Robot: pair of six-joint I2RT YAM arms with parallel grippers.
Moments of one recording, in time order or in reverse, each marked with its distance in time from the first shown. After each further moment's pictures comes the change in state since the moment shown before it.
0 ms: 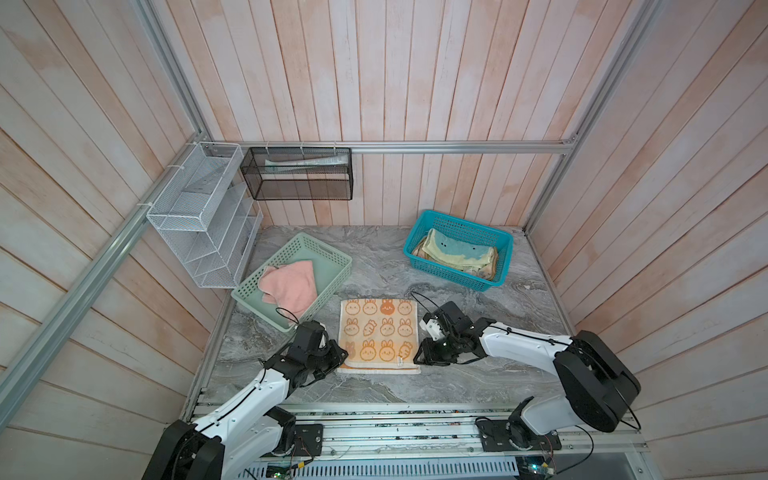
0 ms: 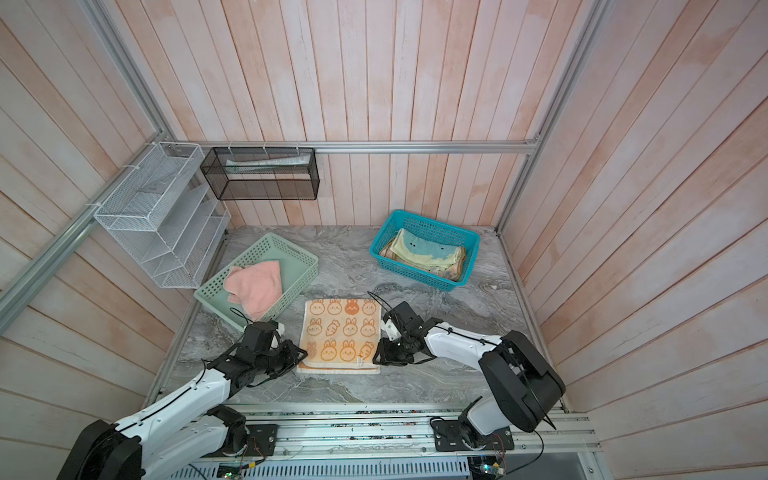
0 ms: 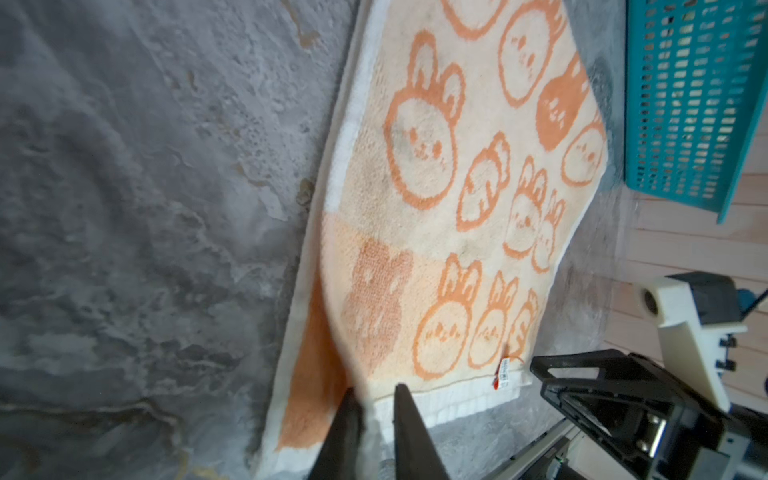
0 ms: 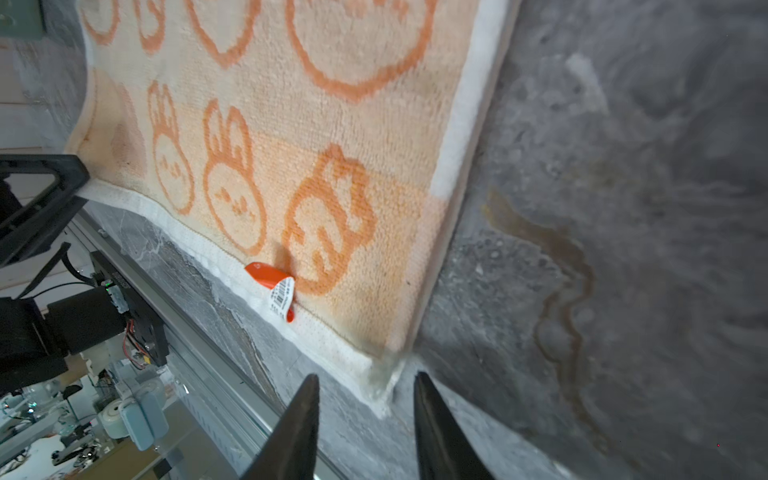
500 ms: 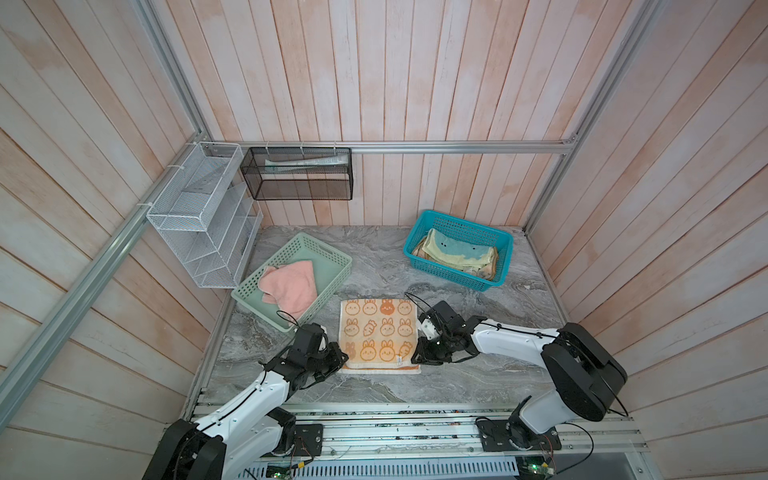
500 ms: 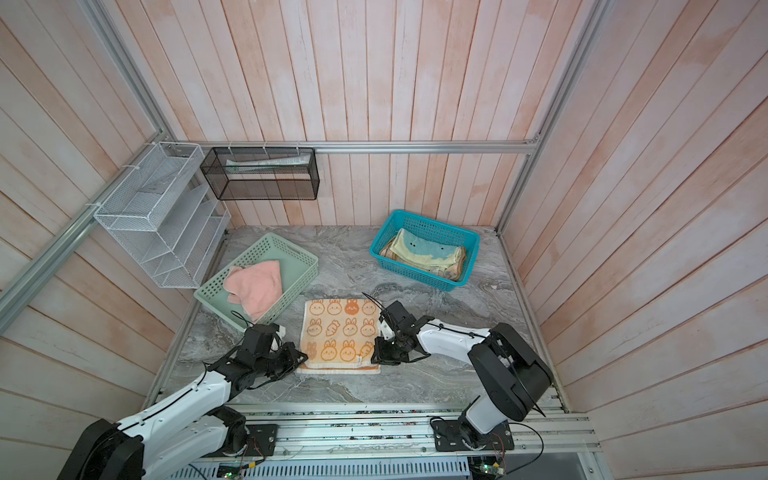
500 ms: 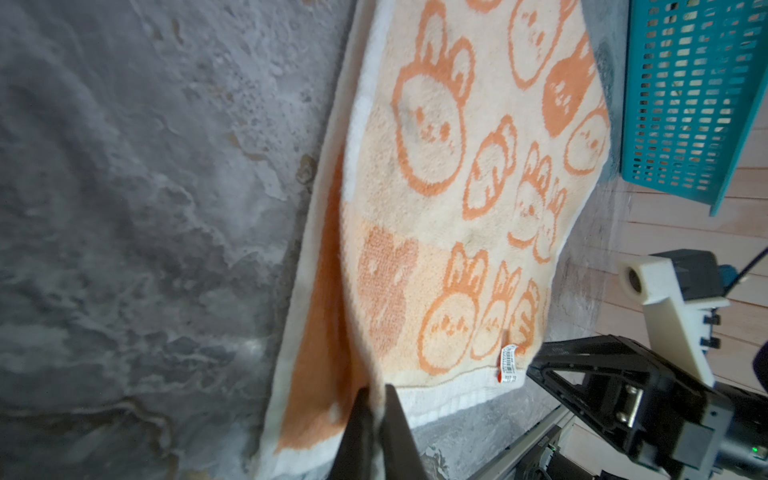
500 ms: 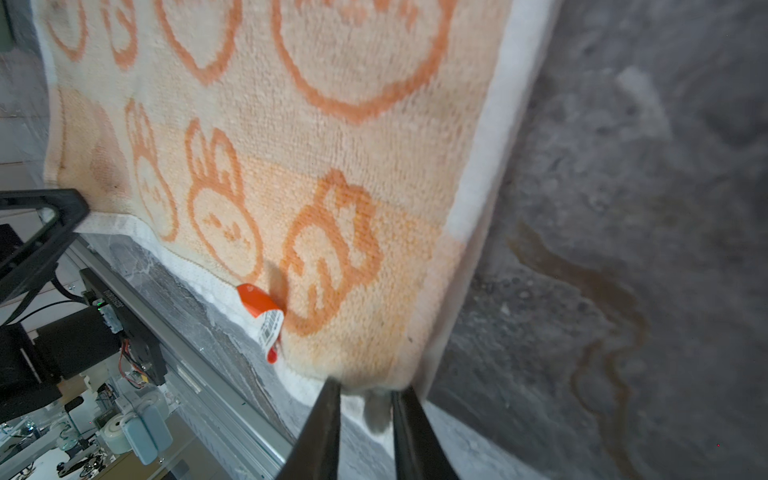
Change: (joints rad) left arm 0.000 0.000 -0.026 0.032 0.029 -0.010; right arm 0.028 0.070 0.047 0.005 0.024 0.037
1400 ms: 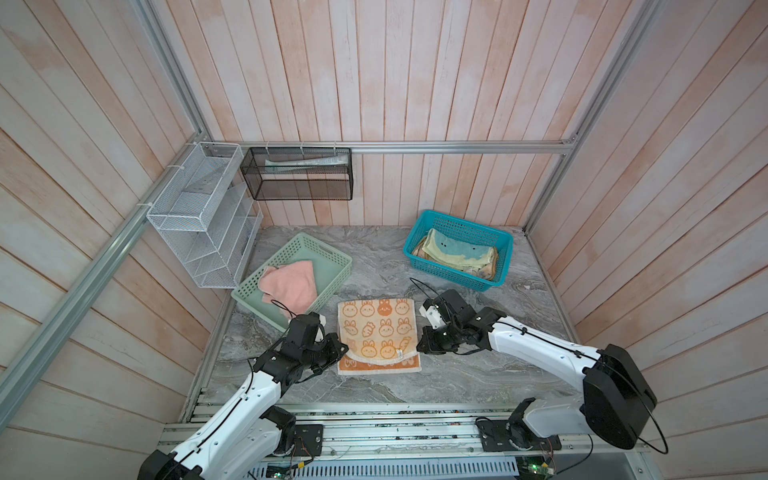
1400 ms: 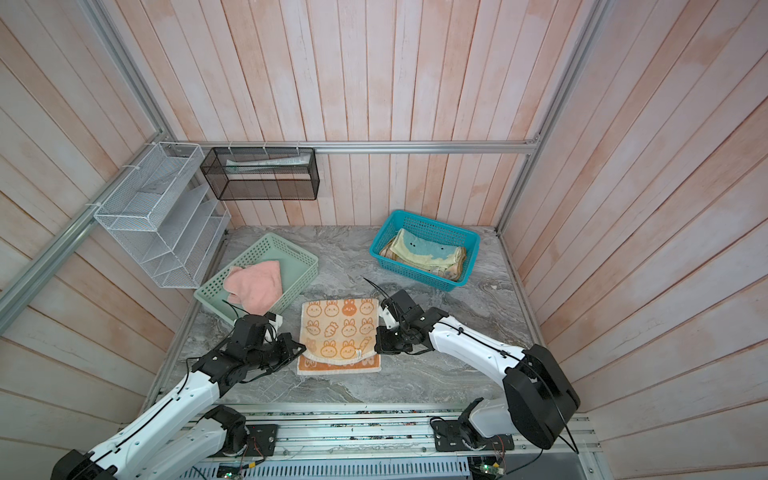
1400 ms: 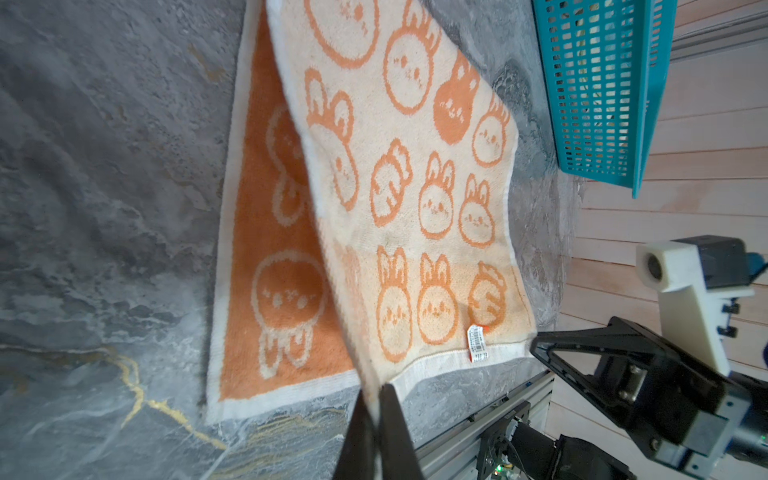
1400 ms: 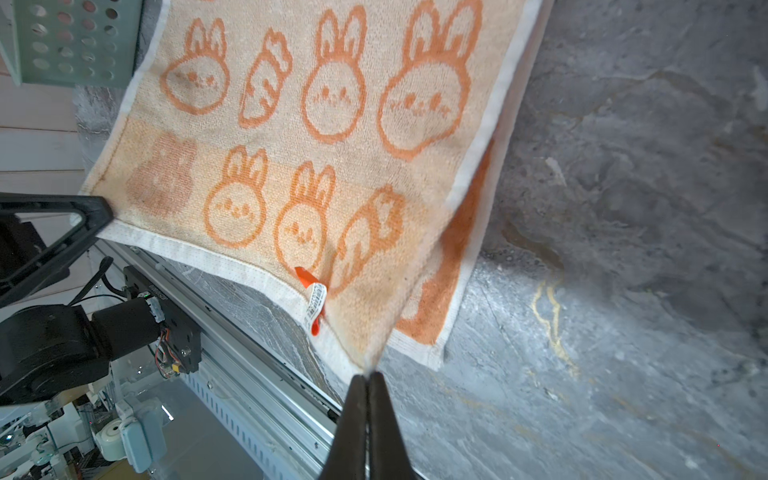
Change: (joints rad) left arm -0.002 -0.124 0.160 -0.235 0.021 0.037; right arm -0.001 -0.182 0.106 -0.193 0.061 -0.037
